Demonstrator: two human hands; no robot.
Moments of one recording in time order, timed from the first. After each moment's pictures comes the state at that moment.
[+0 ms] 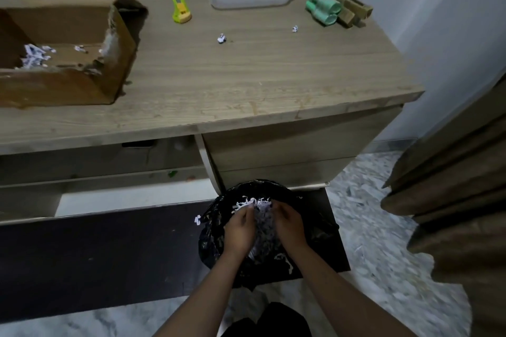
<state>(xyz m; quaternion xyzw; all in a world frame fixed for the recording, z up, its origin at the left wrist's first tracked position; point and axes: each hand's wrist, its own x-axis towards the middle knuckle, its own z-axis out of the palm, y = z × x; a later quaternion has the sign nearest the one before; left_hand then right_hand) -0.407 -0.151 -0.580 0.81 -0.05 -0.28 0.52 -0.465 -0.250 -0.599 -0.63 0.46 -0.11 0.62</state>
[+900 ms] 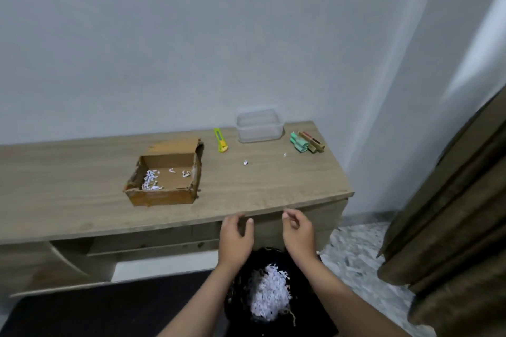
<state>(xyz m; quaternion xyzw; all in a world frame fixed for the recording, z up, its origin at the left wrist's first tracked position) -0.378 -0.112 -0.302 0.84 -0.18 -0.10 0.51 -0.457 -0.235 -0.310 -0.68 0.38 -0.28 0.56</state>
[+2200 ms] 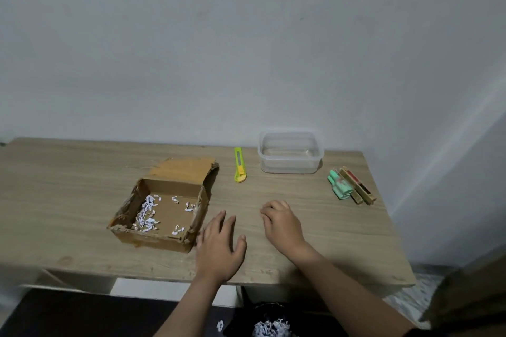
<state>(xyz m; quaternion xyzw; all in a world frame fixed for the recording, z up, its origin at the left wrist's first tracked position) -0.246 -0.151 -0.317 0.95 -0.19 -0.01 0.25 -0.266 -0.328 -0.325 -0.95 0.07 -0.19 0.25</state>
